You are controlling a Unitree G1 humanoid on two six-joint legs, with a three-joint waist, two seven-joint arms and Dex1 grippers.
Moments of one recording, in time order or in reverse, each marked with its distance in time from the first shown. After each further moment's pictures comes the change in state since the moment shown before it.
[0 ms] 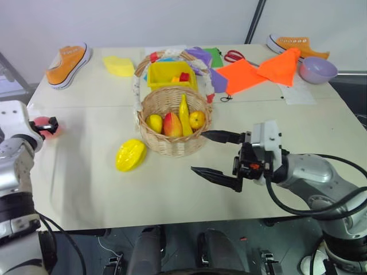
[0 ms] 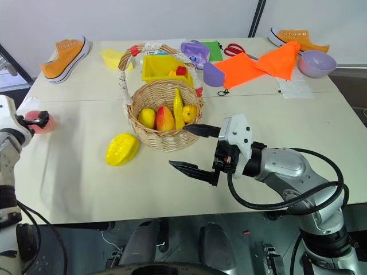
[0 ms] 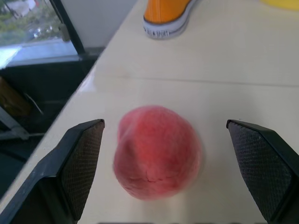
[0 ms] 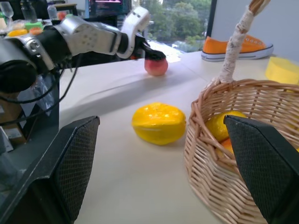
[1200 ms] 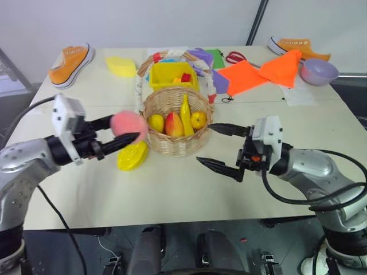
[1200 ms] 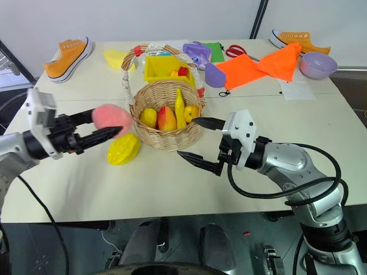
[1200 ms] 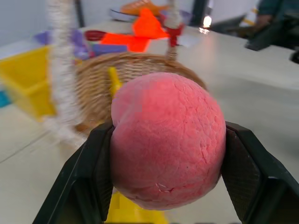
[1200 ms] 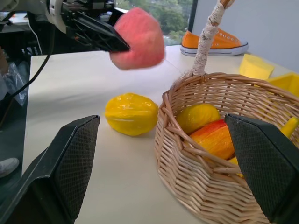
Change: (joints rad) left arm 0.146 0.075 -0.209 -0.839 -0.542 0.201 -0.537; right arm -0.039 -0.027 -0.002 0.114 -0.090 -0.092 0.002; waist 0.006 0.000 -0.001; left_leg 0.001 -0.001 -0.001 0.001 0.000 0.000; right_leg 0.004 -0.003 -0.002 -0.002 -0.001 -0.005
